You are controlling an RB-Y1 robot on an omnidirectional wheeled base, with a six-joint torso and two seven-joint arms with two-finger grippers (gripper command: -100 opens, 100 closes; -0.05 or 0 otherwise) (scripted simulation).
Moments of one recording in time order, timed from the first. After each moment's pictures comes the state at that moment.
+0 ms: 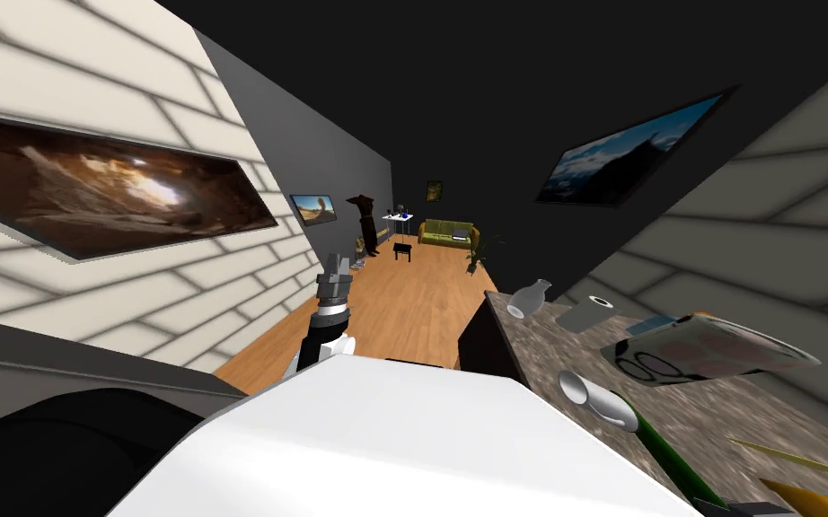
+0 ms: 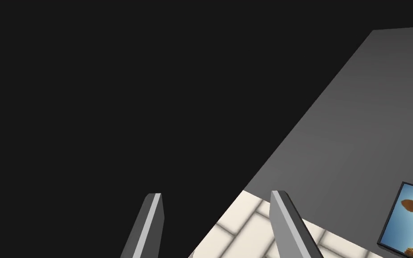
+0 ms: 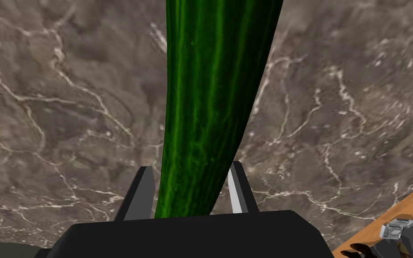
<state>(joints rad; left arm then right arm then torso) 0.53 0.01 -0.05 -2.27 0.01 -0.59 -0.14 0.68 -1.68 0.69 -1.08 0.11 -0.70 0.13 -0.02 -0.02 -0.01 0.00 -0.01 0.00</state>
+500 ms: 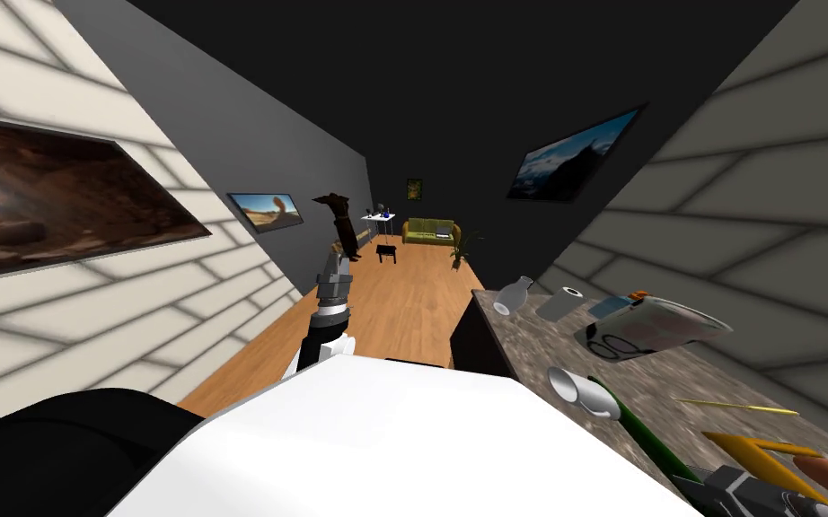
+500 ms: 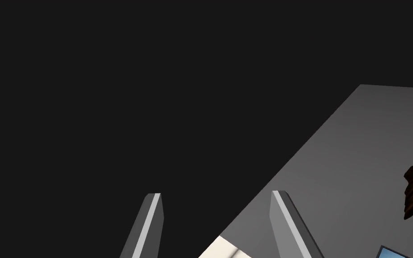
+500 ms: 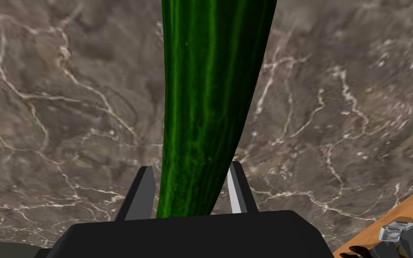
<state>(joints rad) 0.53 0.01 -0.05 -2.27 0.01 -0.59 -0.14 0.64 -1.67 0.62 -1.08 0.28 -0.73 0.15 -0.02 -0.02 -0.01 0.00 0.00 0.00</state>
